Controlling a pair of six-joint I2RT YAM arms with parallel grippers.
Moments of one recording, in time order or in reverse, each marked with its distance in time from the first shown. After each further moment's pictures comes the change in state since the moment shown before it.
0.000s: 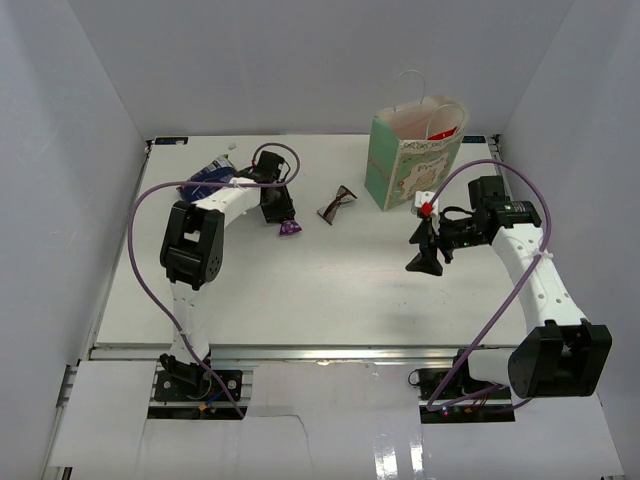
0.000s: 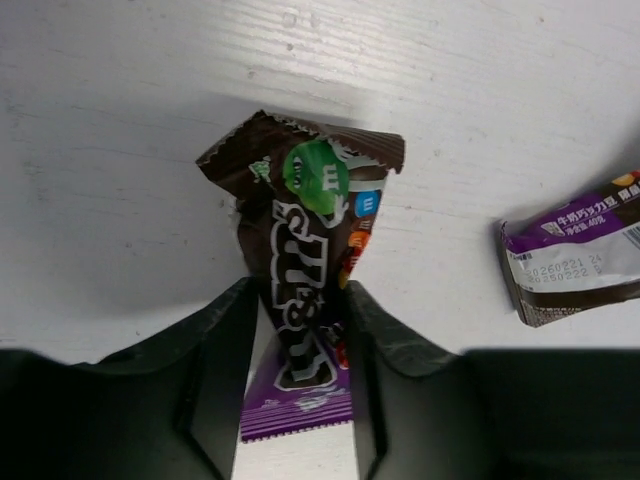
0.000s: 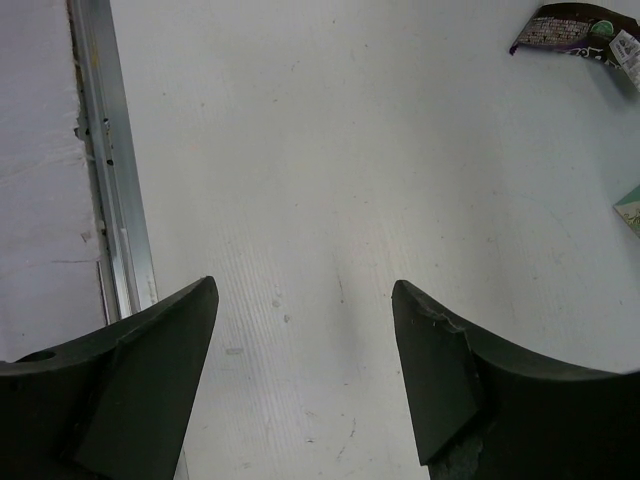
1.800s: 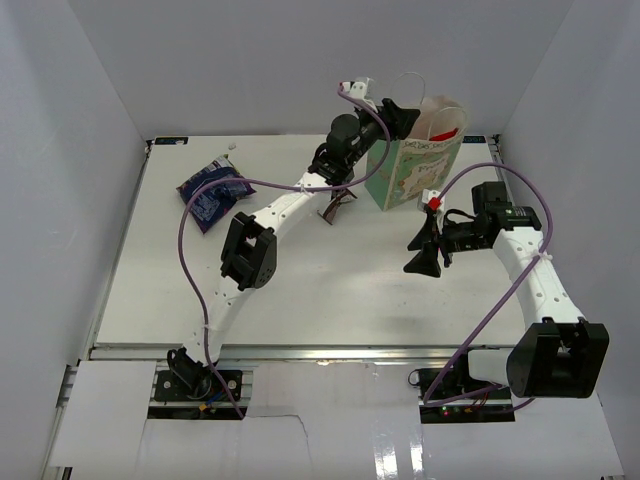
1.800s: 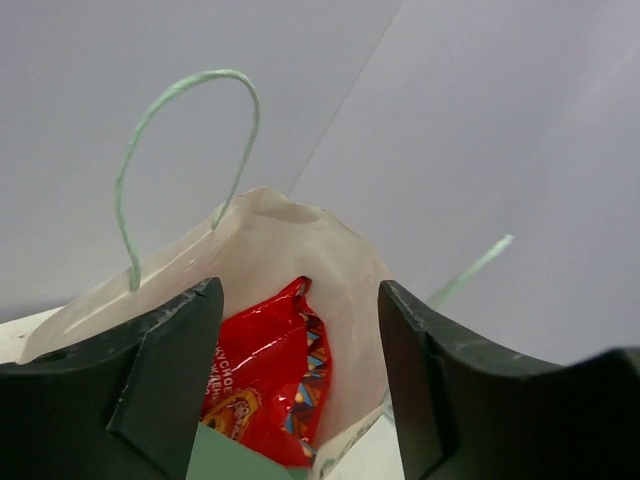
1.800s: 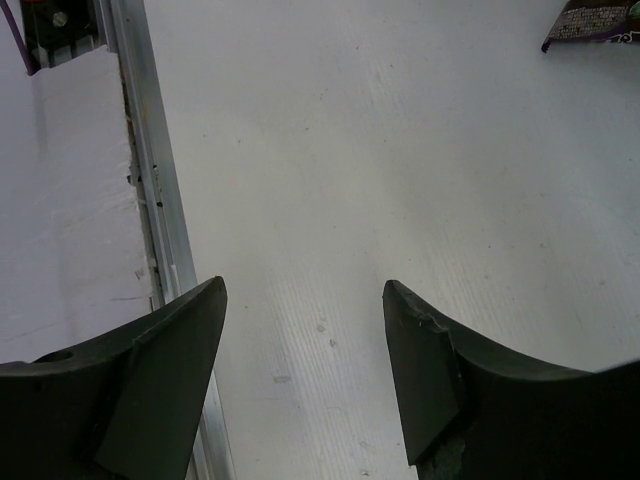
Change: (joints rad) left arm -0.347 0.334 0.735 0.957 0.052 0.105; right arm -0.041 -0.003 -0.061 0.038 -0.108 0.123
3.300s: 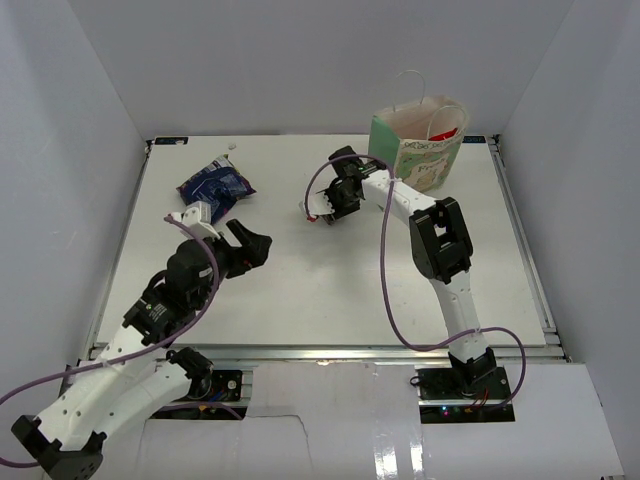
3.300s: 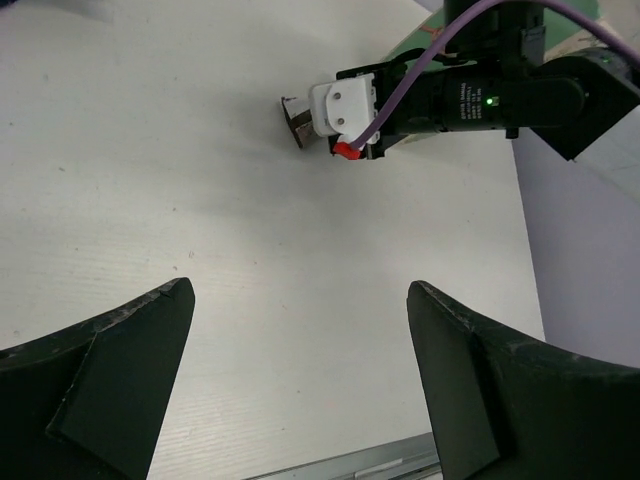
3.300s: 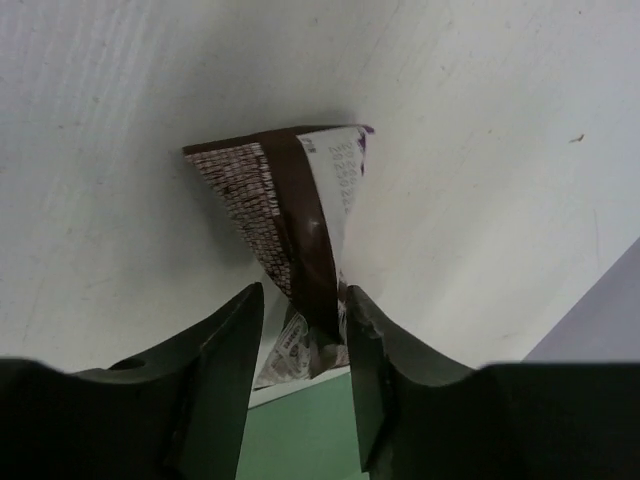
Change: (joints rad) left arm 0.050 -1.815 -1.571 -0.860 -0.368 -0.238; right arm 0.528 1.040 0.842 0.352 0.869 -0.579
